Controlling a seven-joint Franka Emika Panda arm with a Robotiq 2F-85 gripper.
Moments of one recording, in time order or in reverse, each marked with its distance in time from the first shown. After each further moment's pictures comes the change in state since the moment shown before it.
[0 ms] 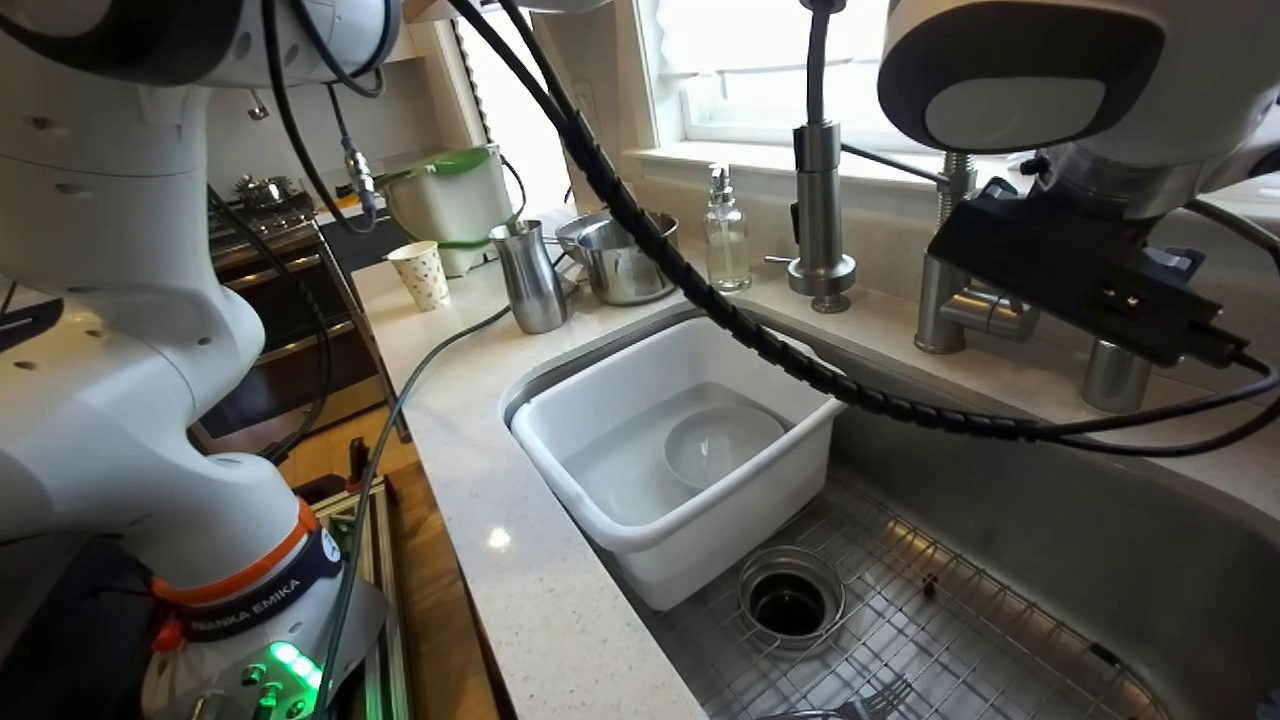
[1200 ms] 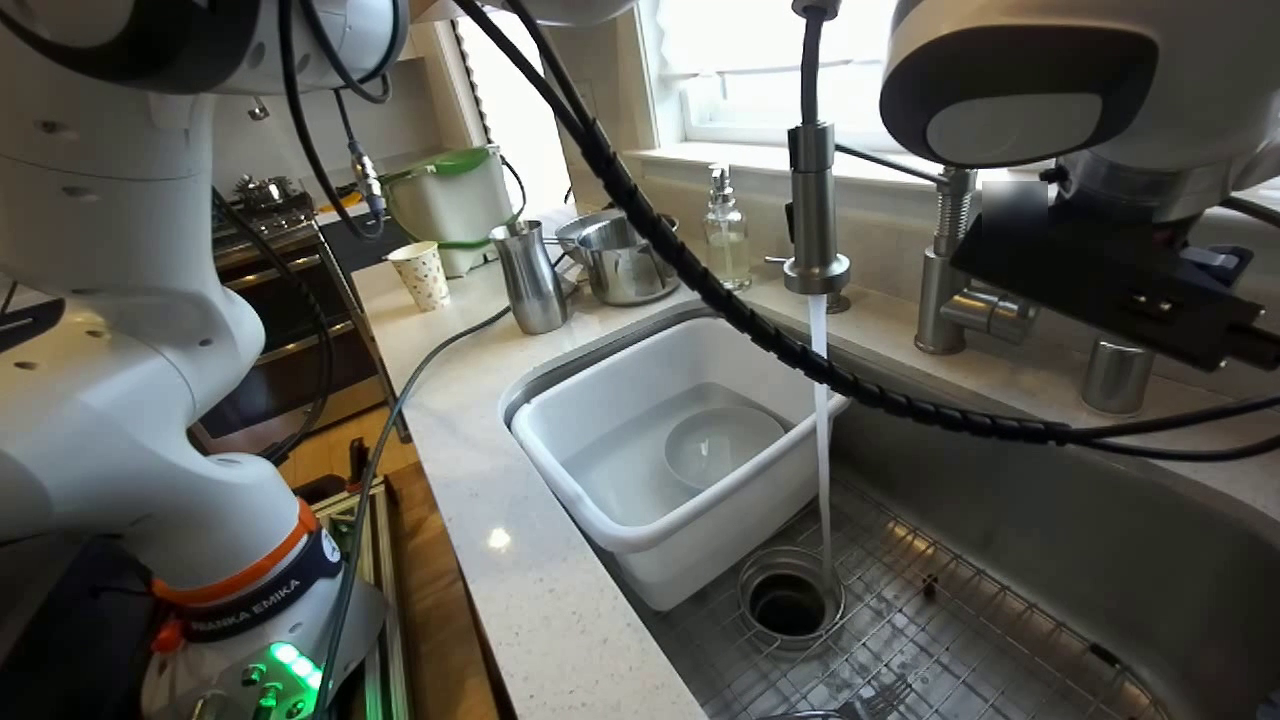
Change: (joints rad) arm 0.000 0.014 0.006 0.004 -0.004 0.121 -0.017
